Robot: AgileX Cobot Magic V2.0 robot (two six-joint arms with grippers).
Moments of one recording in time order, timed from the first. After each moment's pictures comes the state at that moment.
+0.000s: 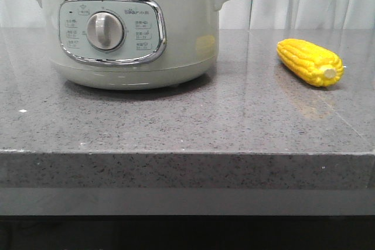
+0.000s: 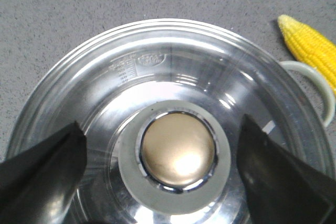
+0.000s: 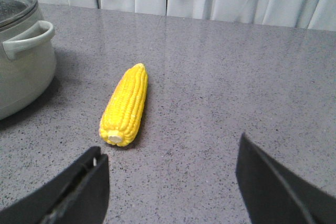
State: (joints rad) left arm -0.42 1.90 -2.21 -0.13 1.24 0.15; right arm 0.01 0.41 -0.50 0.19 0.37 -0.19
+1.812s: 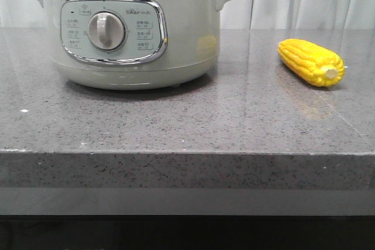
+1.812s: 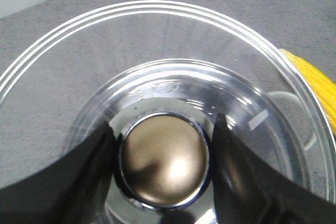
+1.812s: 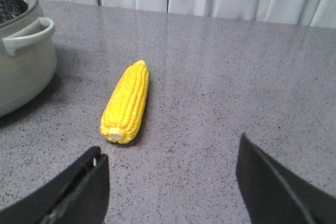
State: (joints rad) left arm -0.42 1.89 -2.42 -0.07 1.33 0.11; right arm 0.01 0.44 -0.50 0.19 0.38 -0.19
